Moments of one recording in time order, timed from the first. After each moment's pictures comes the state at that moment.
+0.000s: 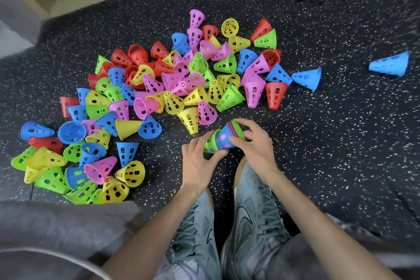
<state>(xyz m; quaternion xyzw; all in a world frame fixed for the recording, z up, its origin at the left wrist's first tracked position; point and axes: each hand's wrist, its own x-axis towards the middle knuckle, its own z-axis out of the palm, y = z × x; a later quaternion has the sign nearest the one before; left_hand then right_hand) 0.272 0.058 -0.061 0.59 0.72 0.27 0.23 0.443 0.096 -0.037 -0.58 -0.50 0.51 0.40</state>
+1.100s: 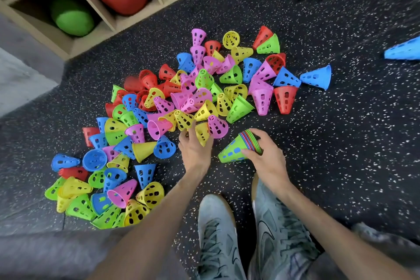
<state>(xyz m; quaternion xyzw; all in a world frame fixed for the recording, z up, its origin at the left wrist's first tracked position) 0.240 0.132 -0.044 0.53 0.79 0.24 0.21 0.431 0.092 -0.051 -0.62 -0.50 0.45 0.39</state>
